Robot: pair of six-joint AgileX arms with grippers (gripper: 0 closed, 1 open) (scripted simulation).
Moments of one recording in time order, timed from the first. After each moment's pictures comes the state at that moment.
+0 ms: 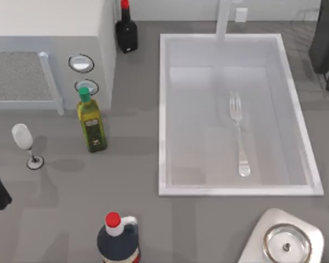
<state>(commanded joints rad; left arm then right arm) 0.00 0.00 0.00 0.00 0.00 0.00 0.00 0.00 0.00 0.00 0.00 0.00</state>
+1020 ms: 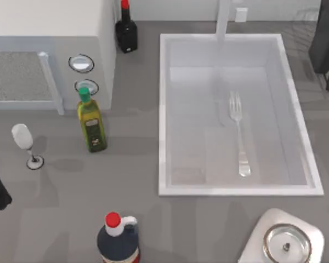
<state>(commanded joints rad) 0.00 0.00 0.00 0.00 0.00 0.00 0.10 0.78 0.76 -0.43 0.00 0.10</state>
